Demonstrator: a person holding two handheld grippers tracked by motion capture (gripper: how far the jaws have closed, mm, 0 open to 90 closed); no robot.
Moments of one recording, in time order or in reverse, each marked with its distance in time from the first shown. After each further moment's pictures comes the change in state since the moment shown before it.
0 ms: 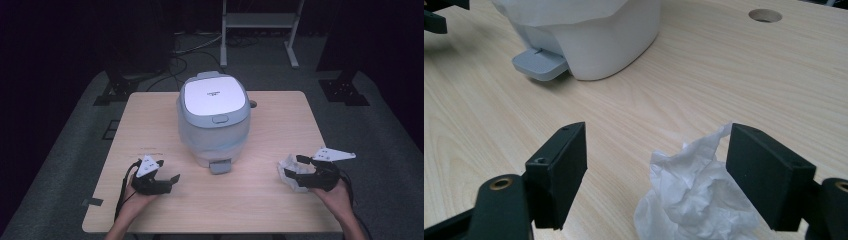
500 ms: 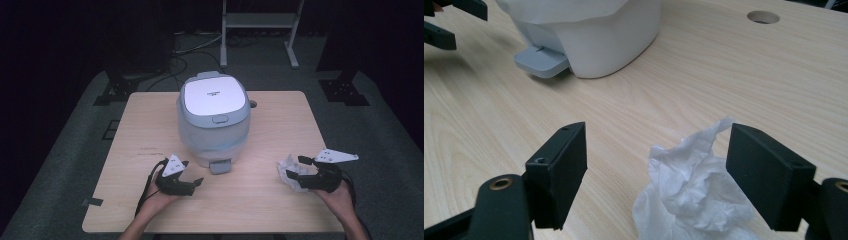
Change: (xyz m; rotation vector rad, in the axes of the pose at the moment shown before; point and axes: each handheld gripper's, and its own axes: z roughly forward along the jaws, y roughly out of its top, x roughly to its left) left arm -0.042 0.024 0.035 0.004 -0.121 0.083; right arm 0.000 -0.003 -0.006 -0.007 -0.003 -0.010
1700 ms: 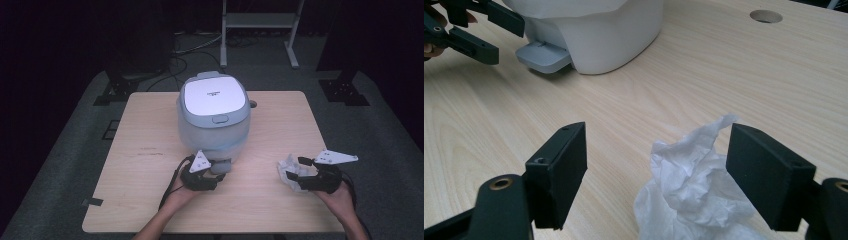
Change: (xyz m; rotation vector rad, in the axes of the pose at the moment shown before) left arm -0.029 0.029 0.052 -0.013 -0.080 0.059; right arm 0.001 -0.002 0.000 0.009 0.003 -0.017
